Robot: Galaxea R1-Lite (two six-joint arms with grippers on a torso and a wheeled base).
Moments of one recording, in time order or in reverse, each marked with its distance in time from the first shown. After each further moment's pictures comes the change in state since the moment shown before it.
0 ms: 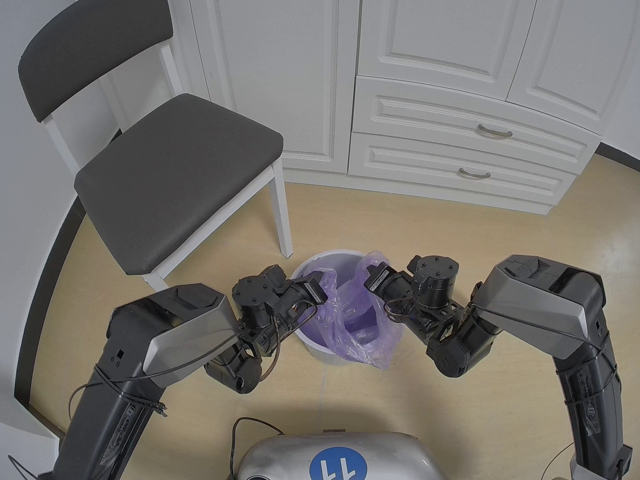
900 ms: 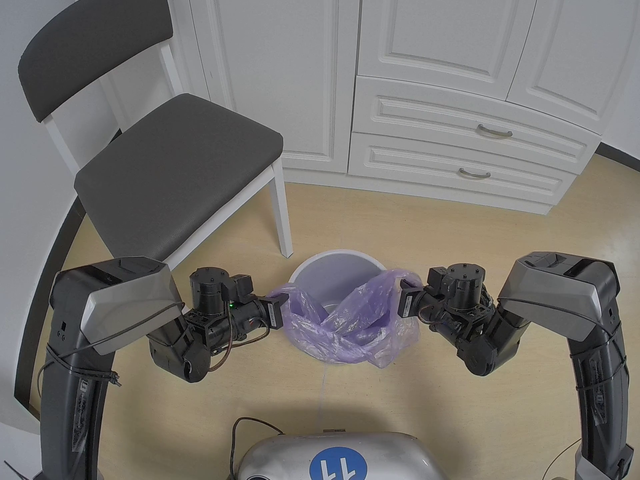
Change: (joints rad) left arm 0.149 -0.197 0.282 0.291 -0.205 0.362; right arm -0.120 -0.030 0.151 0.047 0.021 -0.600
